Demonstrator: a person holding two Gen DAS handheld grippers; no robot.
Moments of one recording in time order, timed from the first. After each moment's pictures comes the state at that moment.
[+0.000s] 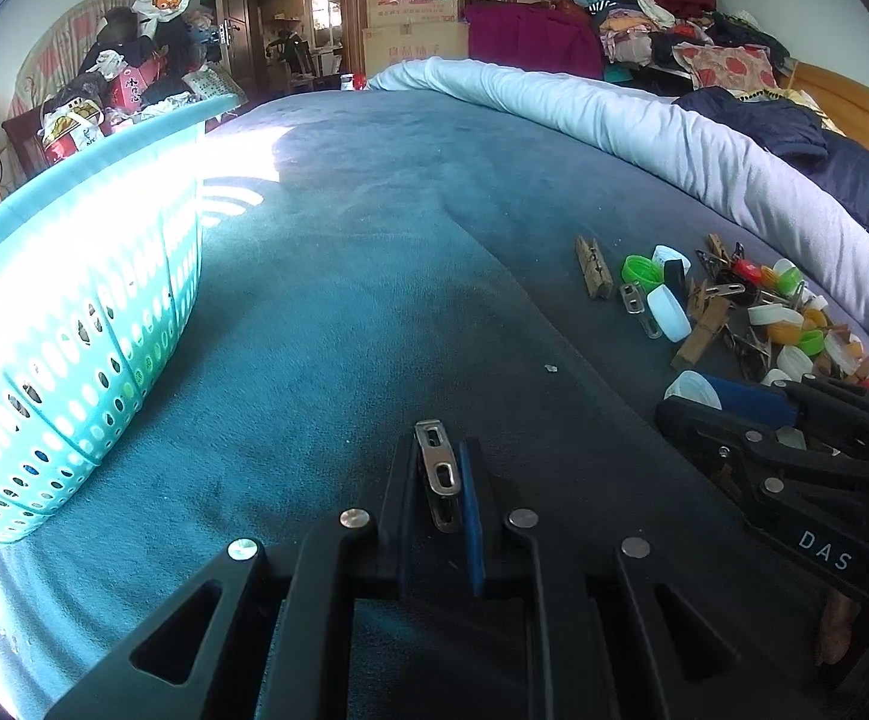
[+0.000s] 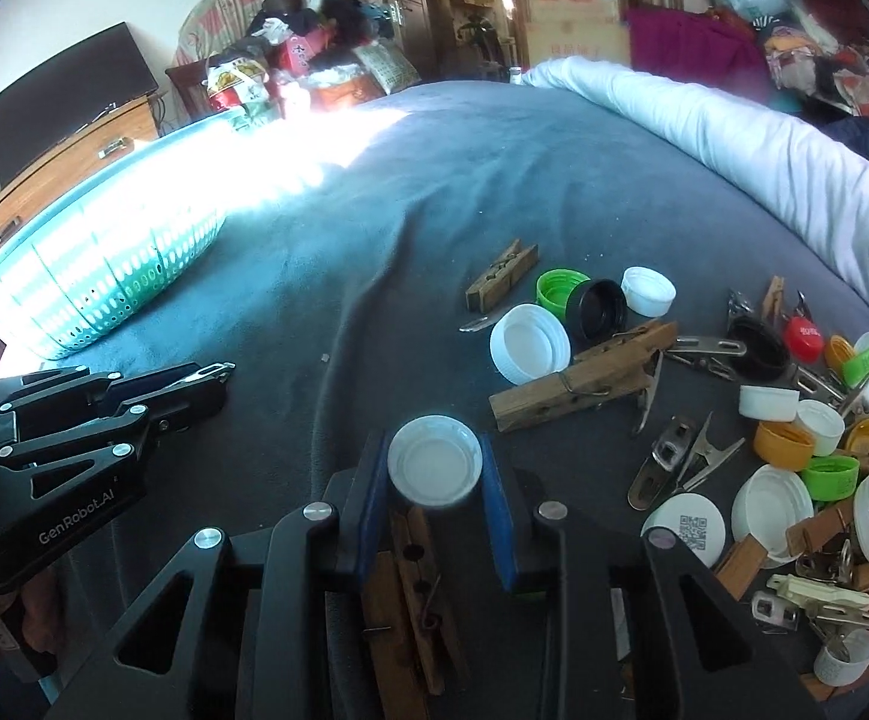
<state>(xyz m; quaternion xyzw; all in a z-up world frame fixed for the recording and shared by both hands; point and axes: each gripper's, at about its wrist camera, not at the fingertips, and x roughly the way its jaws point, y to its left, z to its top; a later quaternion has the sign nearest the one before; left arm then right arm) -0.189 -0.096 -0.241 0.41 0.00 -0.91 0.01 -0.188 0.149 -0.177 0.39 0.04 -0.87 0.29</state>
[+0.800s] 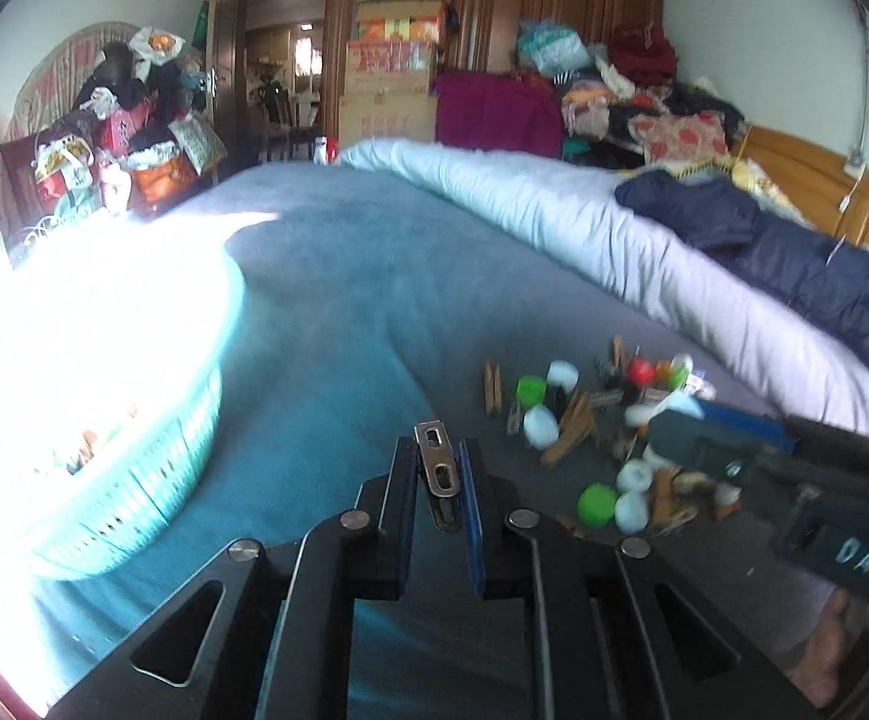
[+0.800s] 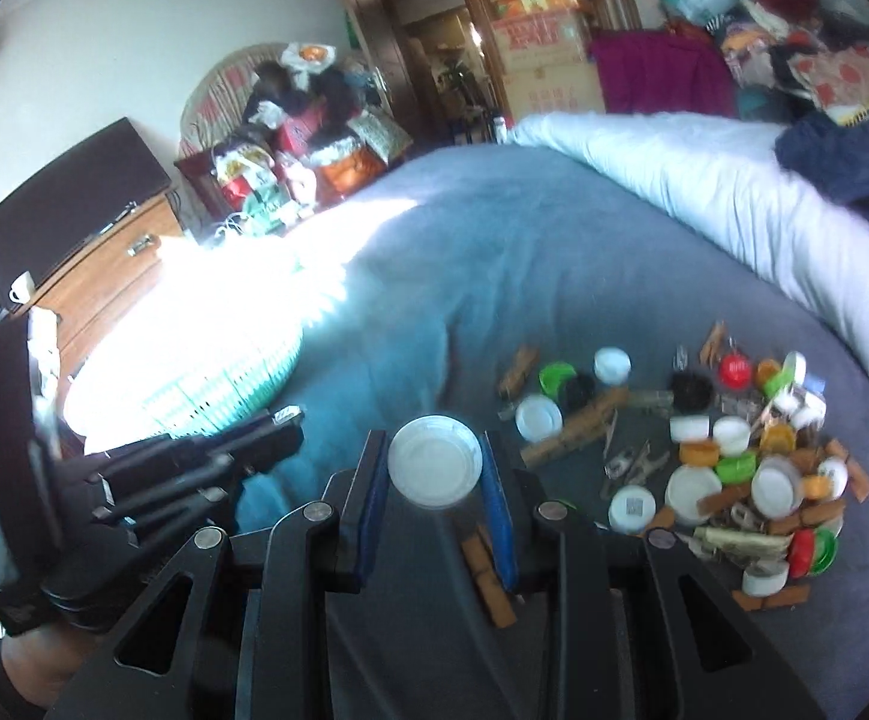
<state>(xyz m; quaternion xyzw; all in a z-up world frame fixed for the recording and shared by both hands) -0.147 -0.090 -0.123 0.33 0.04 -0.94 -0.04 -0.131 0.183 -0.053 0.34 -0.04 -0.89 0.29</state>
